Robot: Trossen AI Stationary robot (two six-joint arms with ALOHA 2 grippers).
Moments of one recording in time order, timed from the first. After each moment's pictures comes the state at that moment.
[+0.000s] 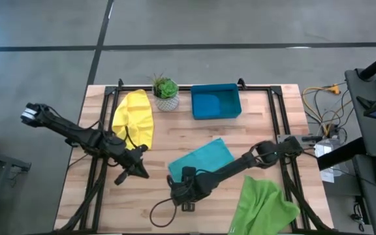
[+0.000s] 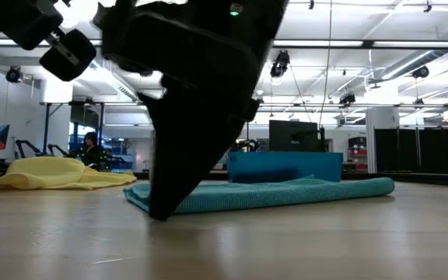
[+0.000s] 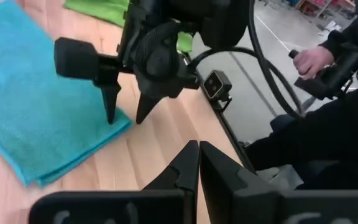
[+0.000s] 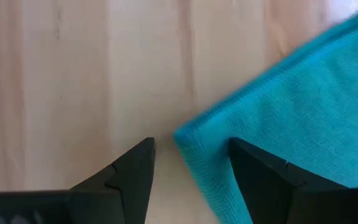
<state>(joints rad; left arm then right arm) -0.36 0.80 0.47 -0.07 0.24 -0.36 0.42 2.42 1.98 -0.80 0.21 0.38</state>
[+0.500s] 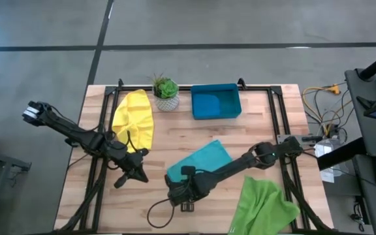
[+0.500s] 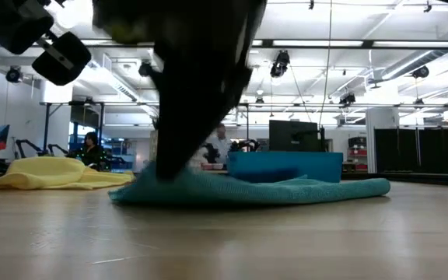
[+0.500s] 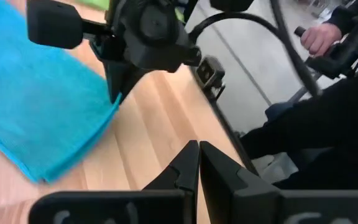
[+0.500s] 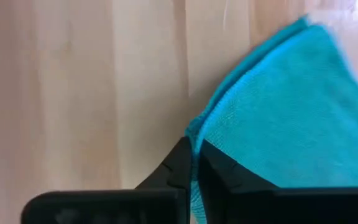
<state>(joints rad) -0.40 0.85 0.45 -0.02 0.24 -0.36 0.43 2.44 2.14 -0.97 0.21 0.39</state>
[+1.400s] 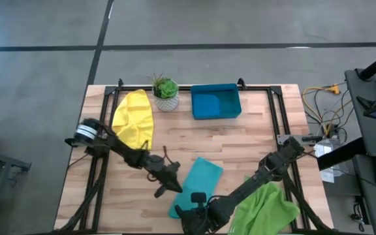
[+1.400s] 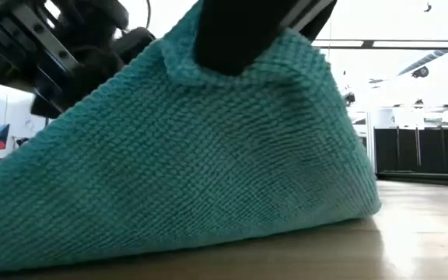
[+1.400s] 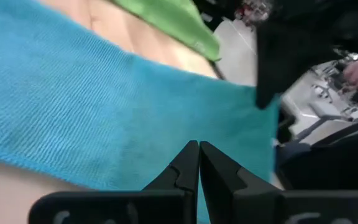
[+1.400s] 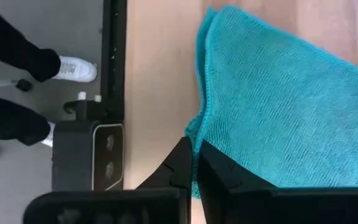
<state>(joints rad) -0.32 1.86 0.59 0.96 0.32 -0.49 0.64 2.41 2.18 -0.95 0.15 0.59</state>
